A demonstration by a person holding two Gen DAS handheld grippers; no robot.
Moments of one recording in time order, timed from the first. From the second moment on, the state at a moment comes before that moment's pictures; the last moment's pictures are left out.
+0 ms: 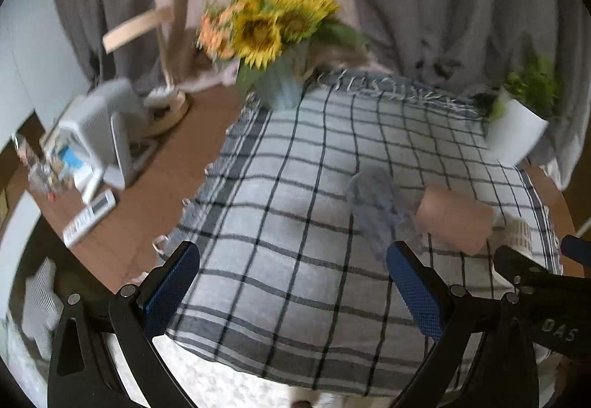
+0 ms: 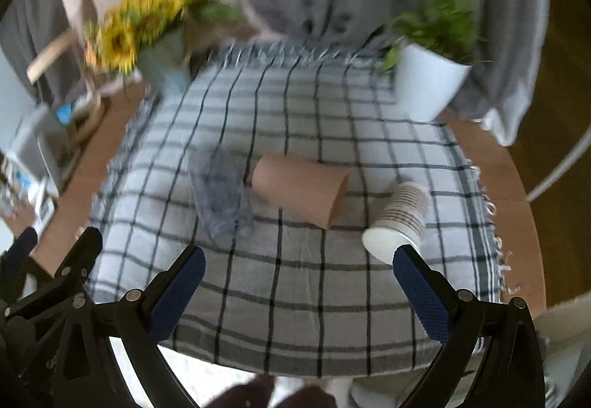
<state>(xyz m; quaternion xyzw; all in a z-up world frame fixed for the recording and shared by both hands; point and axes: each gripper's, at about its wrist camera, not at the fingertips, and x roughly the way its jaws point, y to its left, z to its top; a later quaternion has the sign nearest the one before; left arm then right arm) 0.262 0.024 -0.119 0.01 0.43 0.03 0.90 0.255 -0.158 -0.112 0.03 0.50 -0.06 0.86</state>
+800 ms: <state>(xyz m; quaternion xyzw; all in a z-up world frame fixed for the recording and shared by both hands) 0.299 -0.027 -0.194 -0.09 0.52 0.21 0.82 0.406 -0.156 -0.218 -0.19 0.64 0.16 0.72</state>
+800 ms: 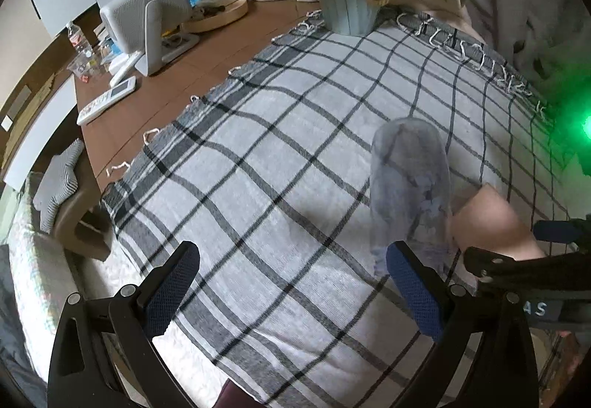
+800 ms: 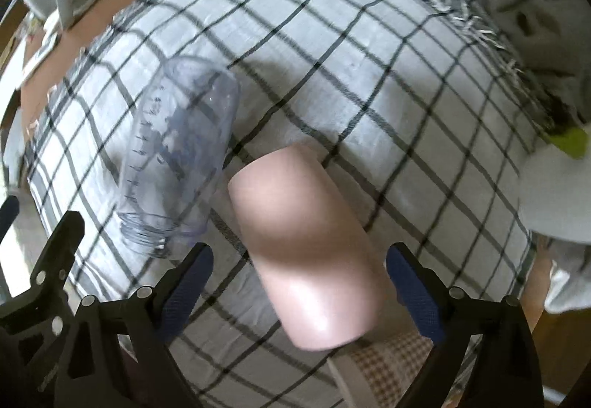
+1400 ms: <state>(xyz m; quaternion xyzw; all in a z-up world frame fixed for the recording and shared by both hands) 0.306 -0.033 -0.202 -0.07 0.54 0.20 0.82 0.427 -0.191 -0.239 -0.14 0.68 0.16 0.71</state>
